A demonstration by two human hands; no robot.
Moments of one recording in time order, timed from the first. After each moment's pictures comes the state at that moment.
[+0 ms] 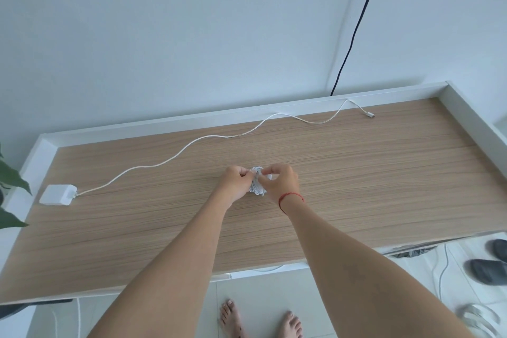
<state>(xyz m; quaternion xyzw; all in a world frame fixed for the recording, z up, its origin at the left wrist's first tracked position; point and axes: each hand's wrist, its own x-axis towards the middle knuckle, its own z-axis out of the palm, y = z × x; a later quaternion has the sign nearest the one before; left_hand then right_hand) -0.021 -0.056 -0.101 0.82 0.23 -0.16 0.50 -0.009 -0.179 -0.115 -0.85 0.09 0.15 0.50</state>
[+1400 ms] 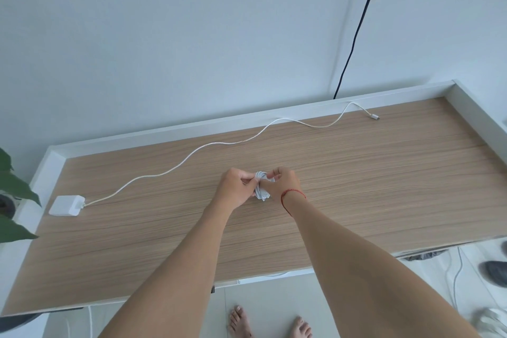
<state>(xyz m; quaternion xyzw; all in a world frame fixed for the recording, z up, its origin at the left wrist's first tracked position) -0.018 -0.042 -0.107 0.87 0.14 -0.10 0.46 0.009 -0.175 -0.122 -0.81 0.15 0.23 0.52</state>
